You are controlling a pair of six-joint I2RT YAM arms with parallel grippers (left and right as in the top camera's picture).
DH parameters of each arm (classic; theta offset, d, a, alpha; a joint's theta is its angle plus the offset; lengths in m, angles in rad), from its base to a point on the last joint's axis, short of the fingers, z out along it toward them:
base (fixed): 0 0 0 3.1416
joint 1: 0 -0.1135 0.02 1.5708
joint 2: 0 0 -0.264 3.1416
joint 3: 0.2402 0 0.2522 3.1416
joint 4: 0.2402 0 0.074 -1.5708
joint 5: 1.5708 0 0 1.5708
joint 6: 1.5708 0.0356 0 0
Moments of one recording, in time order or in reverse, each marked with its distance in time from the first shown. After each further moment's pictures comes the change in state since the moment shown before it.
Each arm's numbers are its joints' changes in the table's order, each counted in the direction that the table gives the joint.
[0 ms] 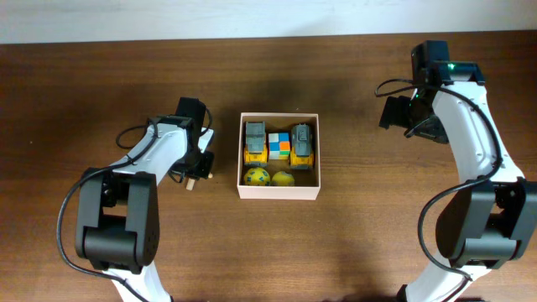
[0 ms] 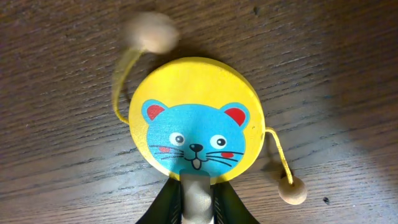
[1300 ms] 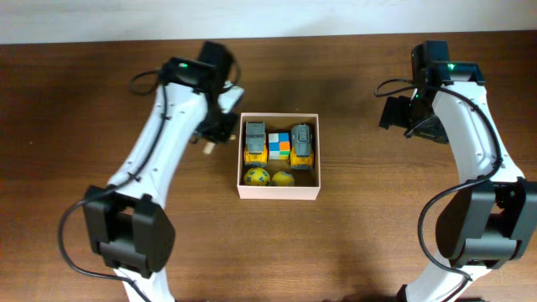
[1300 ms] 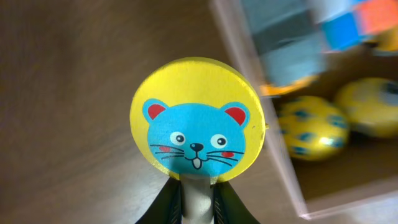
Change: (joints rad) left arm 0.184 0.005 0.629 0.545 0.031 0.039; right arm 0.000 0.000 0.000 0.000 0.000 0.001
